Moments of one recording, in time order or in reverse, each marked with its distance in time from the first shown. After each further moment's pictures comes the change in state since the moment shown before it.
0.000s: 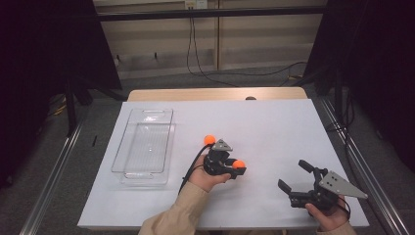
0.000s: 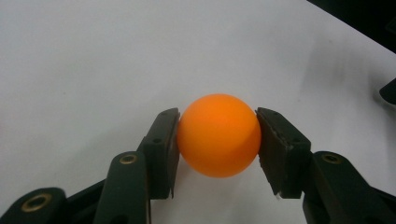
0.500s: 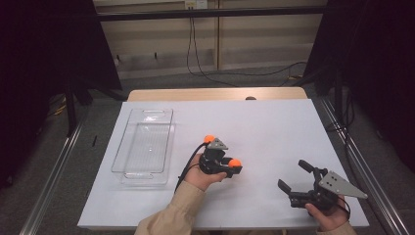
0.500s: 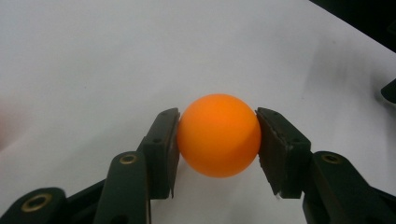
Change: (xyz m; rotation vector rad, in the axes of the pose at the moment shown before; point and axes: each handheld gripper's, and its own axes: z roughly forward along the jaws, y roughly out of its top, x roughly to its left) left arm 0.005 0.000 -0.013 0.010 0.017 -0.012; right arm 0.000 0.000 0.000 0.000 0.000 0.000
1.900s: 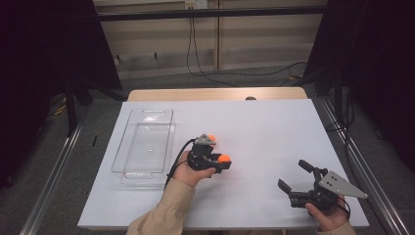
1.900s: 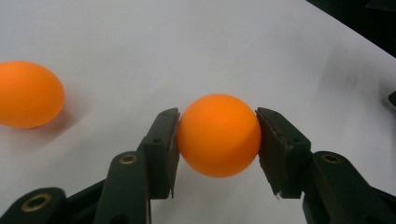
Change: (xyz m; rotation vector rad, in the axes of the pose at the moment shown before) left arm 0.017 -0.002 -0.026 -0.014 0.044 -0.038; right arm 0.000 0.000 0.000 0.001 0.000 -0.001
